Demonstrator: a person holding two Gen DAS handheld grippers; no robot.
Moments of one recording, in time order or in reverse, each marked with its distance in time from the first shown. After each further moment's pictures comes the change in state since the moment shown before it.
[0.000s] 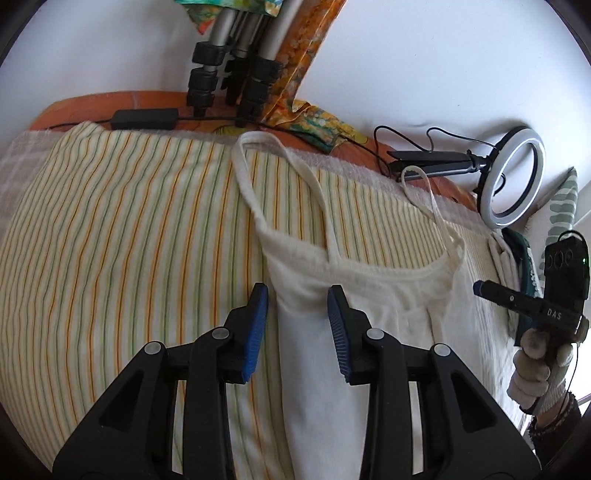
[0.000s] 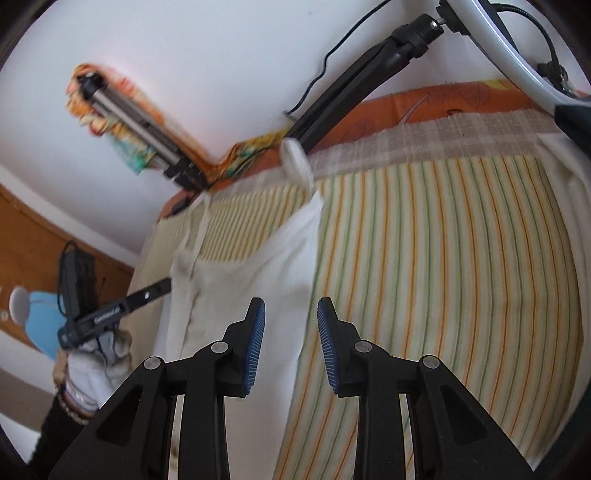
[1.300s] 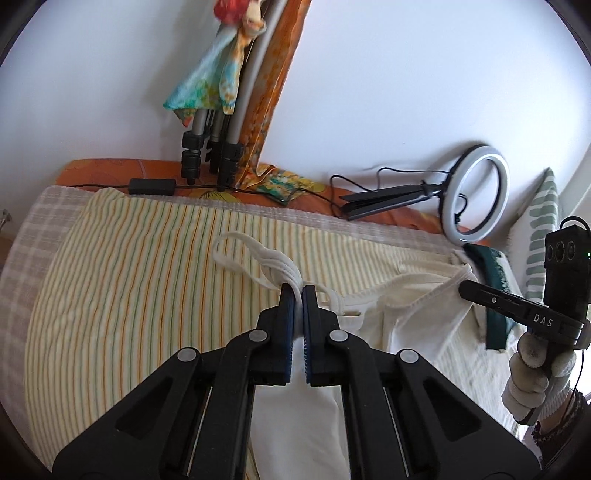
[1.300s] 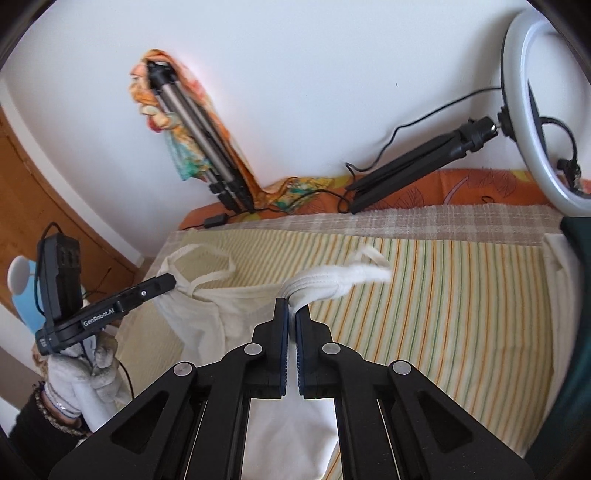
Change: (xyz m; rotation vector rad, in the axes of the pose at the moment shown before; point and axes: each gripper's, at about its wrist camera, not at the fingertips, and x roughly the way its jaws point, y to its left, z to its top) left arm -0.086 -0.048 -0.027 0.060 -0.169 -0.007; right arm -0.038 0.080 -0.006 -0.194 -0.113 -0.031
